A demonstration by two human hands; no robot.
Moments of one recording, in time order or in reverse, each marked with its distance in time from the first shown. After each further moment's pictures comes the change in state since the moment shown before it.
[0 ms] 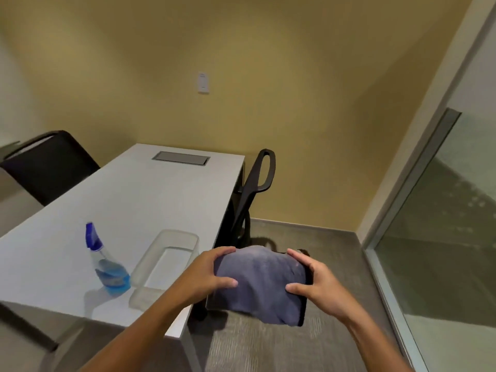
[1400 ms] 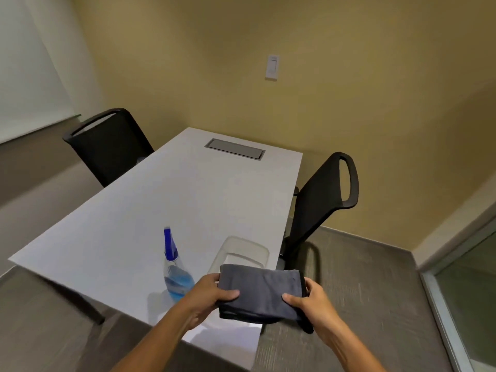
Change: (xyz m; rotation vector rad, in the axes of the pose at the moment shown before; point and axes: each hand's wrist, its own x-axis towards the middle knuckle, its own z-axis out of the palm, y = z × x) left_hand 0.035 -0.197 -0.147 -0.684 0.062 -0.464; right_hand 0.171 -0.036 0.219 0.319 0.037 0.405
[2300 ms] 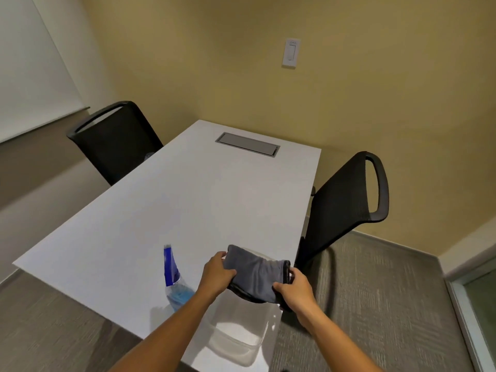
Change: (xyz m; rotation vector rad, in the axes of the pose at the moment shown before) left_hand 0.128 0.033 -0.025 0.410 0.397 0.104; right_hand 0.121 -0.016 0.063 -0.172 0.057 0.015
